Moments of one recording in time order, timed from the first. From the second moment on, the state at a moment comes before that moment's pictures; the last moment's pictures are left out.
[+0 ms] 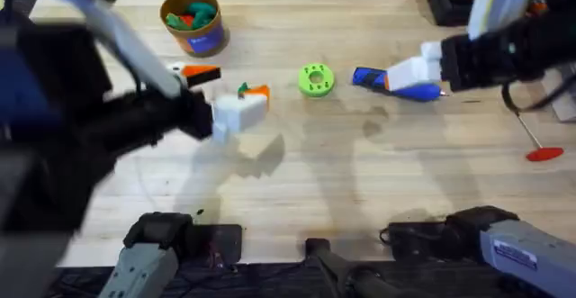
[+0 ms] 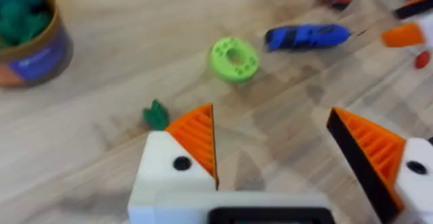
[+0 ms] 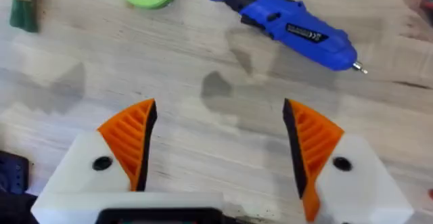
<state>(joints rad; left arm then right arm) -0.03 0.67 0.68 -0.66 0.60 0.05 0.18 1.16 1.18 -1.17 -0.12 0.05</state>
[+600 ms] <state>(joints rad) -0.09 1.24 0.99 -0.86 0.25 0.08 0.03 0.94 0.97 -1.11 -0.13 0.11</state>
